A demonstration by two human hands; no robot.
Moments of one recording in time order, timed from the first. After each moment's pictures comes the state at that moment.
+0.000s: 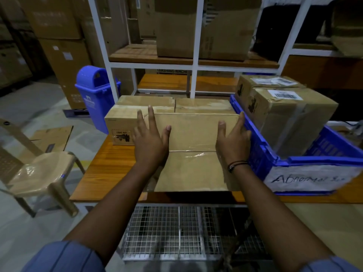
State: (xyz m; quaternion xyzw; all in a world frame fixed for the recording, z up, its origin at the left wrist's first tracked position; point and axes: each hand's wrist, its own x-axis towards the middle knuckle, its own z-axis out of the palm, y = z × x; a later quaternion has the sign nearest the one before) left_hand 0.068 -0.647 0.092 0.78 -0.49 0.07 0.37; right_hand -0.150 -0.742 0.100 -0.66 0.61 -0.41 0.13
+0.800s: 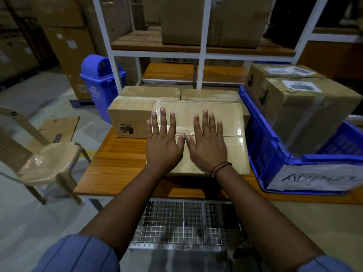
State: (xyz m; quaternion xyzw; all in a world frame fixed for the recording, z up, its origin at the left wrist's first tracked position) left_hand 0.062 -0.666 0.046 0.77 -0.58 0.18 0.21; right_hand -0.090 -0.730 0.054 -0.86 0.47 -0.20 -0.07
